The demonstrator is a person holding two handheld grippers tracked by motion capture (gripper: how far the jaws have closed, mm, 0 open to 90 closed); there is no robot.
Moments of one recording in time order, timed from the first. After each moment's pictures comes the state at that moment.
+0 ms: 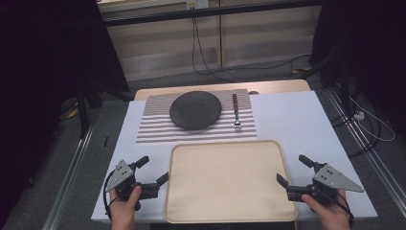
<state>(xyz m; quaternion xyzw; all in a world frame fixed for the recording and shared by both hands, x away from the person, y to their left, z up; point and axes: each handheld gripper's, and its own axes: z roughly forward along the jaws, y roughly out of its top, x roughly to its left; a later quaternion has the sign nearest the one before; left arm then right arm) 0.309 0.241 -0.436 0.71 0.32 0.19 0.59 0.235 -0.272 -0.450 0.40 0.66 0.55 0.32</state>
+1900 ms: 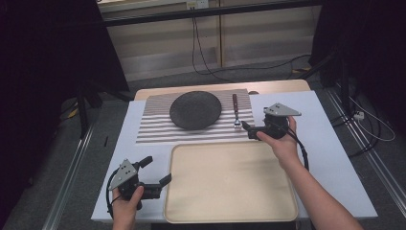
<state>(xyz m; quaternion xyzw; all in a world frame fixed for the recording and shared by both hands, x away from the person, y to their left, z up) 0.312 0.235 -0.437 0.73 0.30 0.18 0.58 0.409 -0.209 -0.406 0.44 0.70 0.48 0.31</state>
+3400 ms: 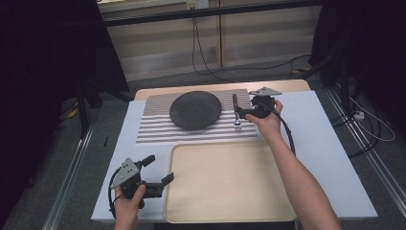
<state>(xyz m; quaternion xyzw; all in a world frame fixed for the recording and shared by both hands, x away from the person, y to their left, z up) 0.315 0.230 -0.436 0.73 0.30 0.17 0.59 0.498 -0.201 -0.426 0.49 0.70 0.43 0.30</state>
